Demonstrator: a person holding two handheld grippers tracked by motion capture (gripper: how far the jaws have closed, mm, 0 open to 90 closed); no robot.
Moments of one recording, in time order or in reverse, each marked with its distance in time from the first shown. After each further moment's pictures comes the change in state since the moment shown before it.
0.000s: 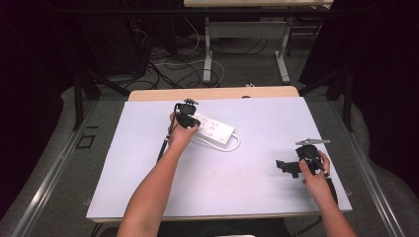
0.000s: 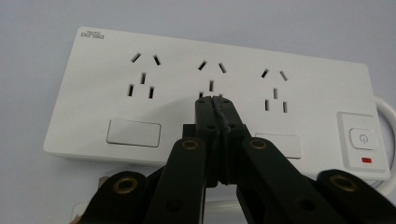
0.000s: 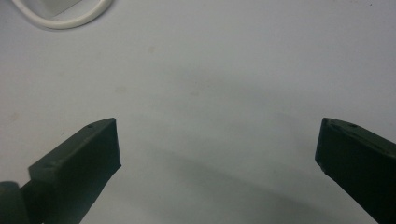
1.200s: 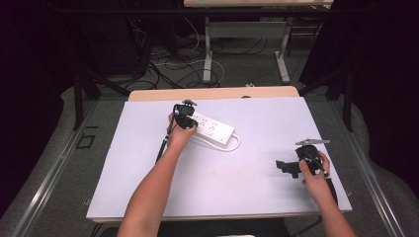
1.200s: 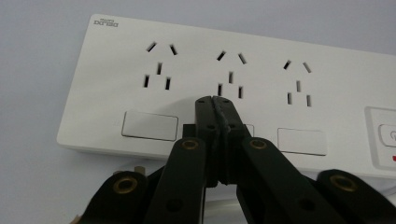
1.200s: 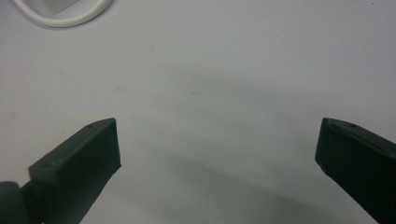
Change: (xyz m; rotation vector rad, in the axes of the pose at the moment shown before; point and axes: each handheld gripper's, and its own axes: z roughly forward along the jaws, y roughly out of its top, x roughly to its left) left arm 0.006 -0.003 0.005 0.019 0.026 0.000; right arm 0.000 0.000 0.000 0.006 -0.001 -0.005
